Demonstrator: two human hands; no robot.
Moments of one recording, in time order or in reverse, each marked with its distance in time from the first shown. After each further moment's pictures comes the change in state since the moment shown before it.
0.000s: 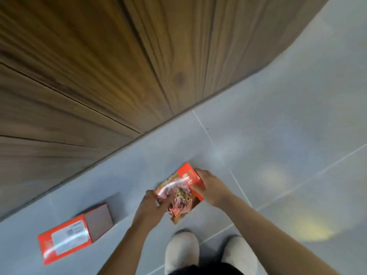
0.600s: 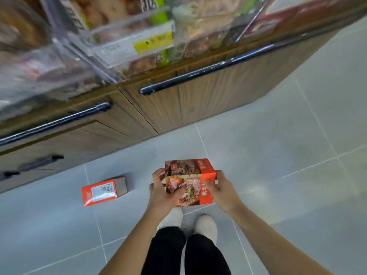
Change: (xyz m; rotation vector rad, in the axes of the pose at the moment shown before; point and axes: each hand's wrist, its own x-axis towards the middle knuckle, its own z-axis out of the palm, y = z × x) left_hand -0.200 0.095 -0.077 -0.515 0.082 0.157; right_hand -0.200 -0.107 -0.122 0.285 0.149 0.056
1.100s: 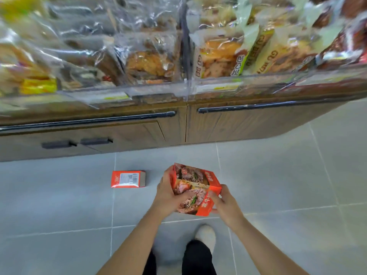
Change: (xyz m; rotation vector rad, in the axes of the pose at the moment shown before) left_hand -0.073 0.029 -0.076 -0.162 0.043 0.085; right_hand -0.064 -0.066 0.021 0.059 -0.146 0.017
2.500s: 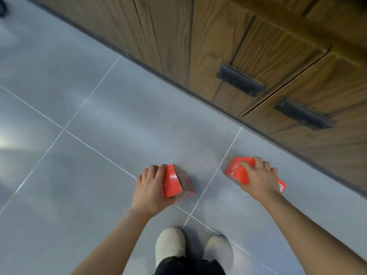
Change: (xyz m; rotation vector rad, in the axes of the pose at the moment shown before) left_hand 0.003 -0.412 -0.319 0.531 0.511 -0.220; right_hand 0.242 -0.002 0.434 -1.687 -0.066 -0.613
